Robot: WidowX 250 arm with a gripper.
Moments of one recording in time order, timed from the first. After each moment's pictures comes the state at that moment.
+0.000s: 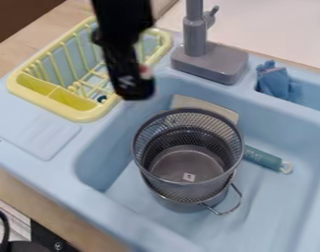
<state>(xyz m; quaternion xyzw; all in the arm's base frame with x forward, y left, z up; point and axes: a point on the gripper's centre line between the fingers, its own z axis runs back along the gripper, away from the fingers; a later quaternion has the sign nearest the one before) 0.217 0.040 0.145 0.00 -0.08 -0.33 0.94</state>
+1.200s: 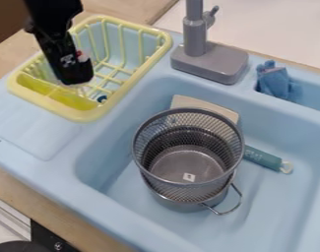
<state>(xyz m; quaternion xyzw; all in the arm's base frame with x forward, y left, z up) 0.219 0.106 0.139 0.02 -0.07 -0.24 0.97</state>
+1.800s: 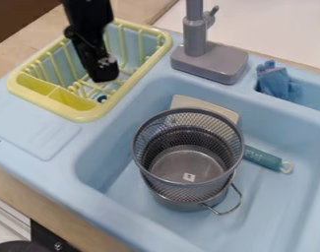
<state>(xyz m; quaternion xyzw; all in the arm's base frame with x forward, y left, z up) 0.270 0.114 0.094 0.02 -0.07 -0.24 0.97</state>
